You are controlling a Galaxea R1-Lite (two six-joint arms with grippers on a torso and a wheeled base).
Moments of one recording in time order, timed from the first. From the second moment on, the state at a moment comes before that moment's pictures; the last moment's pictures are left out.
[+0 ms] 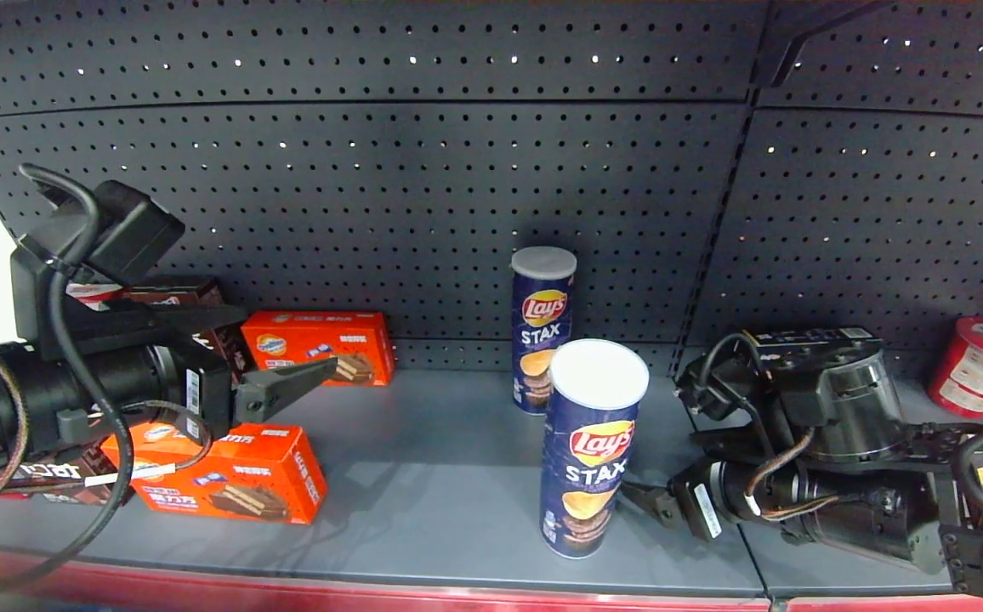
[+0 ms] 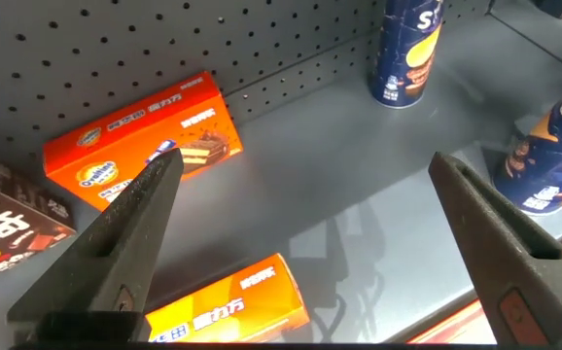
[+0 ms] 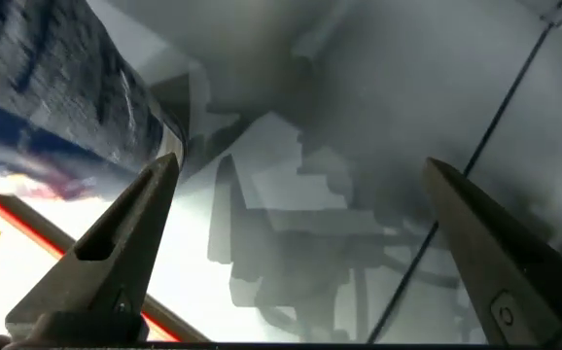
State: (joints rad) left arm -0.28 1.31 -0.79 -0.21 -0.15 0.16; right arm 0.66 1.63 -0.70 -0.37 -0.14 -0.03
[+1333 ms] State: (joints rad) left arm -0.27 1.31 -0.79 -0.21 -0.16 0.15; right arm 0.73 1.70 -0.75 -0.38 -0.15 -0.03
